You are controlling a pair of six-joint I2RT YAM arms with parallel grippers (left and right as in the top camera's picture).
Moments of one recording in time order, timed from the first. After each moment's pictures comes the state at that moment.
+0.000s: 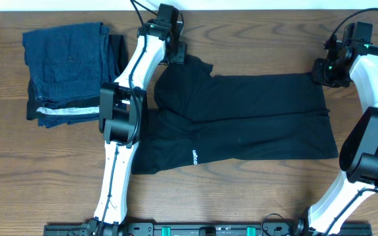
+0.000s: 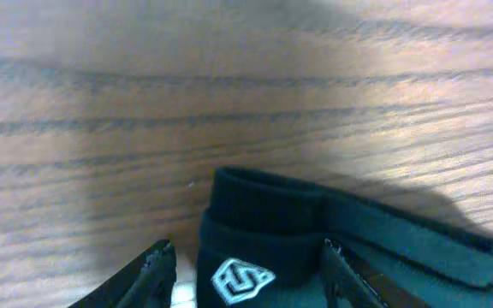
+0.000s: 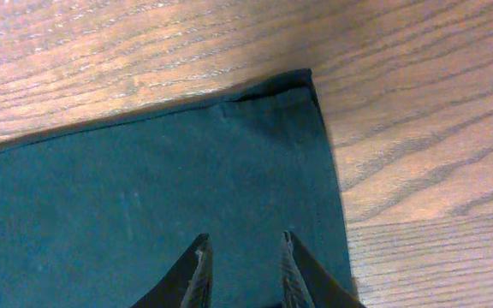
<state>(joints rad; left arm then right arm) -0.26 2.58 2.27 -0.85 0.10 -0.12 -0.23 2.03 1.61 -0.84 -0.11 -0.01</state>
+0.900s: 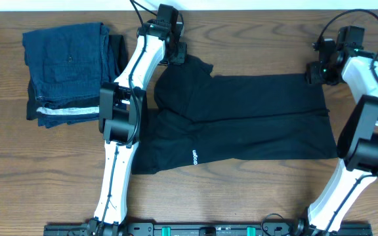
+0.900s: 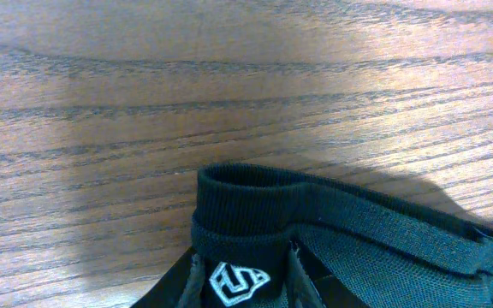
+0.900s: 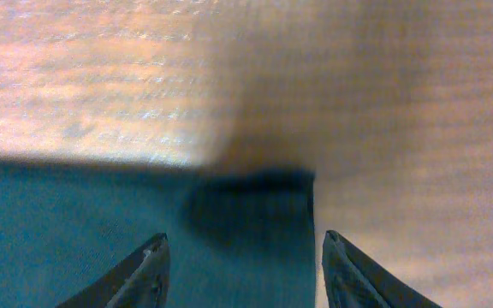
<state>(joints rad) -0.26 2.59 2.27 -0.88 0.12 -0.12 -0.23 2.17 1.59 -0.60 -0.10 -0.28</state>
